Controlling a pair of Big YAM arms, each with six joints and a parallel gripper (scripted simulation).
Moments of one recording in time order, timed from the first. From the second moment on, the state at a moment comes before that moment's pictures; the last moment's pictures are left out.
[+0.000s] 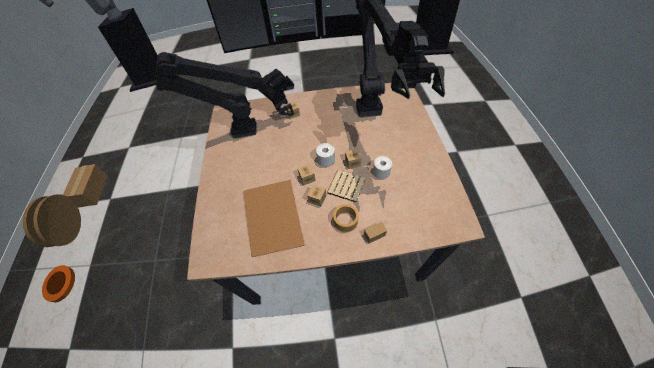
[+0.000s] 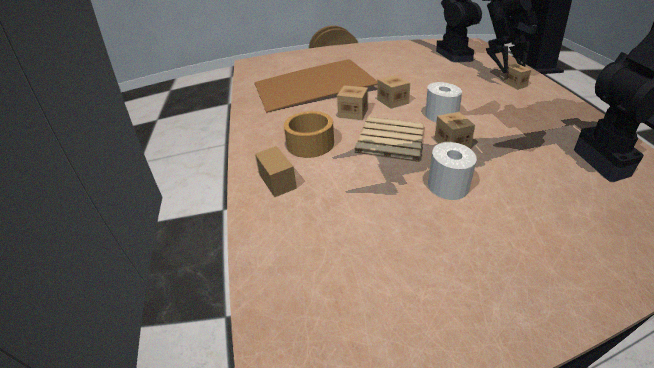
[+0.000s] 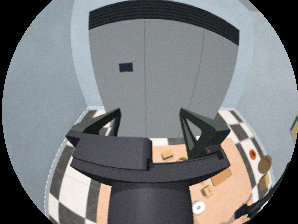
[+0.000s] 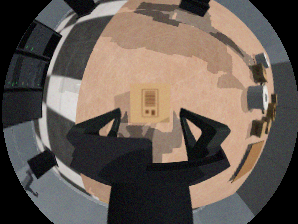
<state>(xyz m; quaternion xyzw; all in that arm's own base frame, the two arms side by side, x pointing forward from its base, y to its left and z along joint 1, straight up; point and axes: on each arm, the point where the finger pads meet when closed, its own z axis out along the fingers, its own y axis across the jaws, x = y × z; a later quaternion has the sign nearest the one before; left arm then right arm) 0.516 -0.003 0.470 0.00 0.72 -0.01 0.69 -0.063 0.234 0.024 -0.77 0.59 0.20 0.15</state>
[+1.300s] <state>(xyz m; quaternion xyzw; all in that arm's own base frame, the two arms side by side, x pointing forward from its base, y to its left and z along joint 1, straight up) 0.516 -0.003 0.470 0.00 0.72 -0.01 0.69 0.166 0.276 0.126 -0.35 0.81 0.08 0.46</state>
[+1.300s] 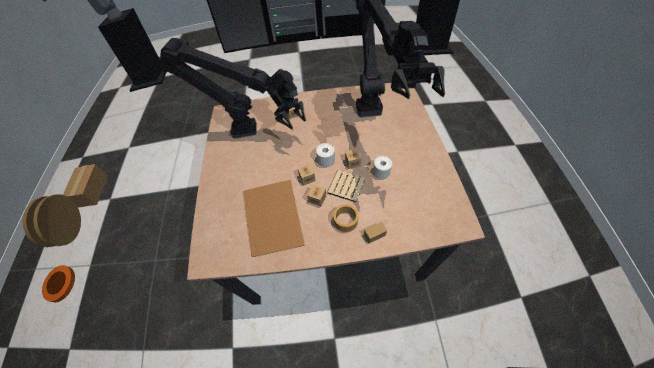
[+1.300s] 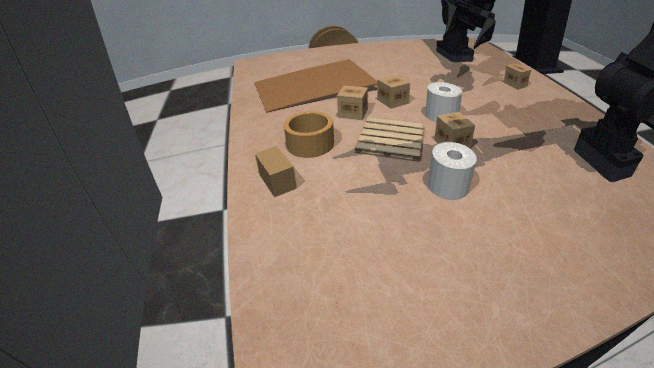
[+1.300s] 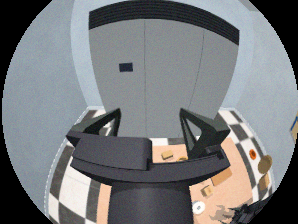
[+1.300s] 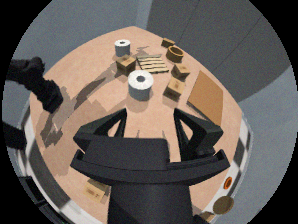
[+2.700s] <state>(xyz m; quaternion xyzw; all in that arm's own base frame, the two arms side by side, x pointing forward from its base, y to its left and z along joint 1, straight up) 0.516 -0.003 0.470 0.00 0.72 -0.01 0.69 0.302 0.269 0.036 -0.13 0.92 0.04 0.37</state>
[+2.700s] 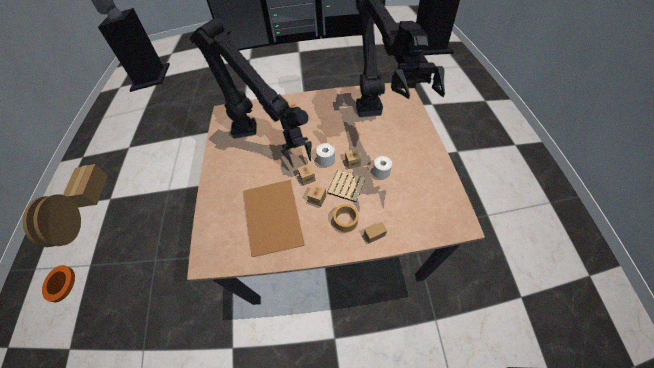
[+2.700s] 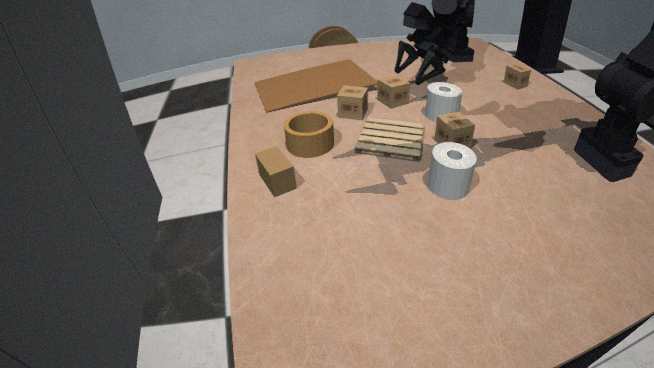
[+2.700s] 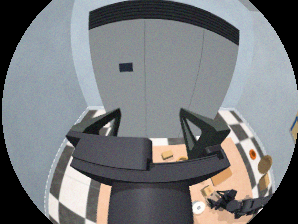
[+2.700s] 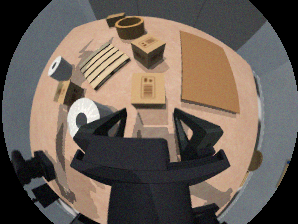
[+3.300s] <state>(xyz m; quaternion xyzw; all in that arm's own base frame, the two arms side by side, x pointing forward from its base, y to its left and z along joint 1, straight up) 0.516 -0.003 0.470 0.00 0.72 -0.01 0.69 0.319 0.275 0.021 -0.12 0.92 0.04 0.37</state>
